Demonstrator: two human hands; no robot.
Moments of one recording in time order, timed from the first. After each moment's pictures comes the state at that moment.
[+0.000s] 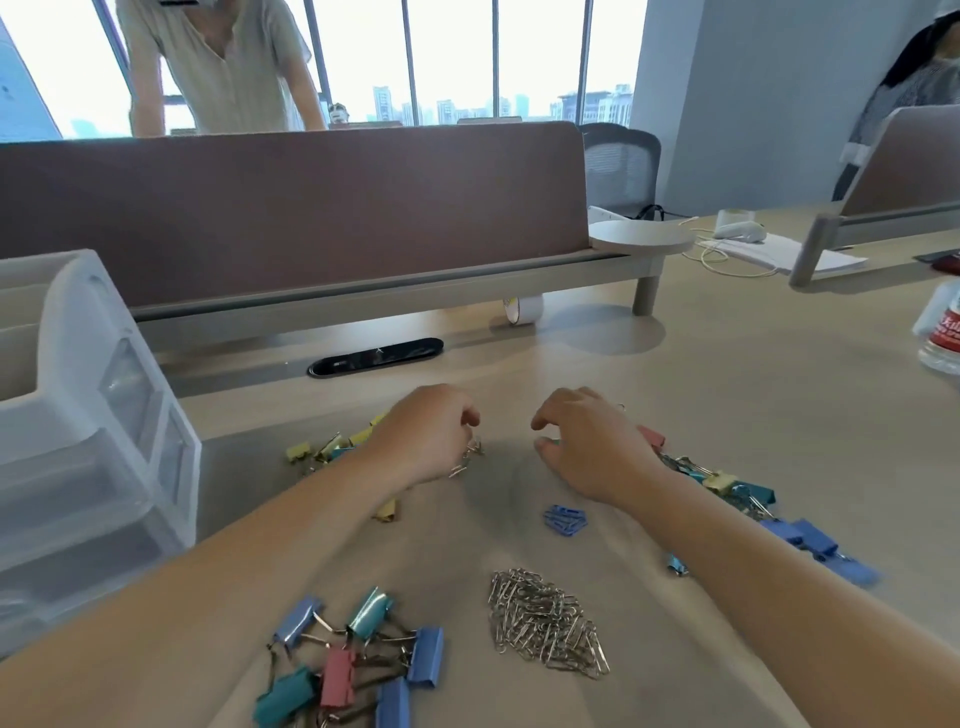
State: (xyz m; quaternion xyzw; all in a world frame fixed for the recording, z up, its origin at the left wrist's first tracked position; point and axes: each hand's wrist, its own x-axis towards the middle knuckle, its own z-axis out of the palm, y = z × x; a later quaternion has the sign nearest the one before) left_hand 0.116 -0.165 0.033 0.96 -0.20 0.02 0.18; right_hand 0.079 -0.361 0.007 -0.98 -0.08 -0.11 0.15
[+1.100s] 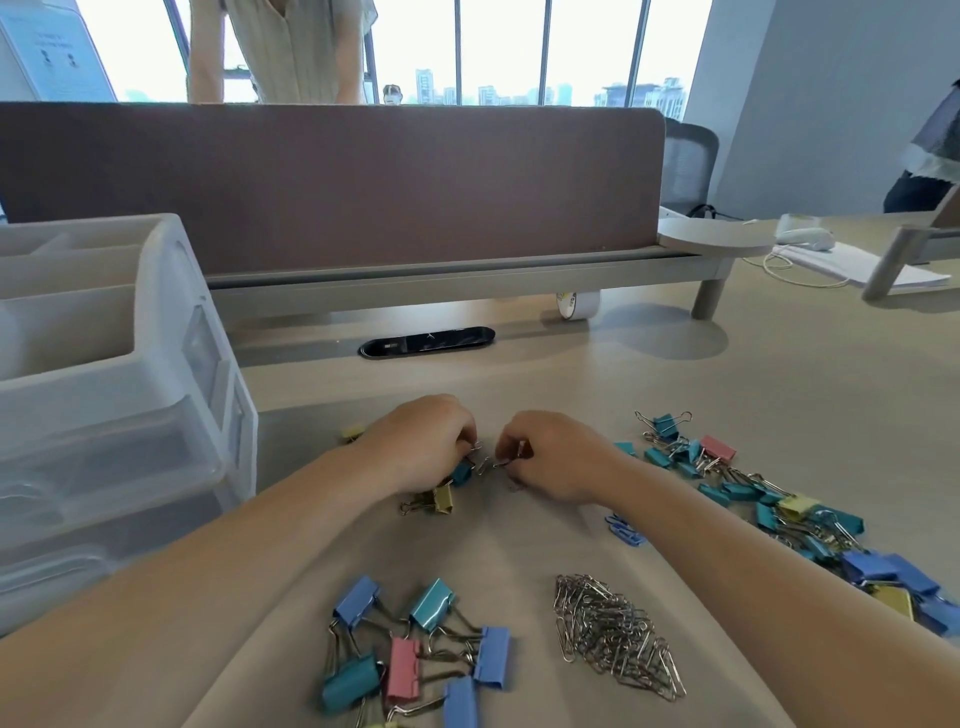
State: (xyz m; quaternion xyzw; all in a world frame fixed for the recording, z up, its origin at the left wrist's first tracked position) left_hand 0.135 -0.096 0.010 0.96 -0.27 0.00 0.09; right_hand 0.107 -0.283 0.006 -0.97 -0.18 0.04 0.16
